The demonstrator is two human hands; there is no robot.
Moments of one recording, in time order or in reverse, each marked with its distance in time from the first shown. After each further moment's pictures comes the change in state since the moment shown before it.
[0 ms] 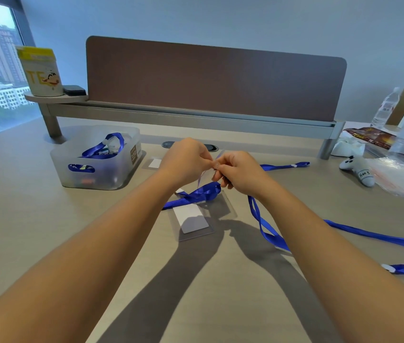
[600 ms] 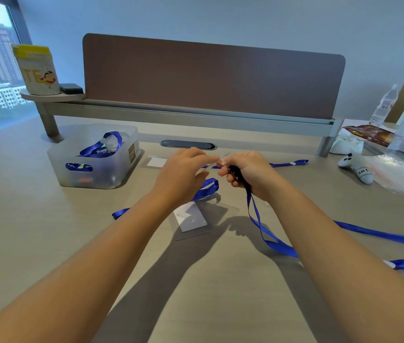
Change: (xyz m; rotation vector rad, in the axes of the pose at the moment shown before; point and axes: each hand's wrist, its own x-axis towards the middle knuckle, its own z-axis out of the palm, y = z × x) left_hand -0.024 -0.020 0.019 0.136 0.206 0.327; right_hand -0.003 0.011 -0.011 0.454 0.020 0.212
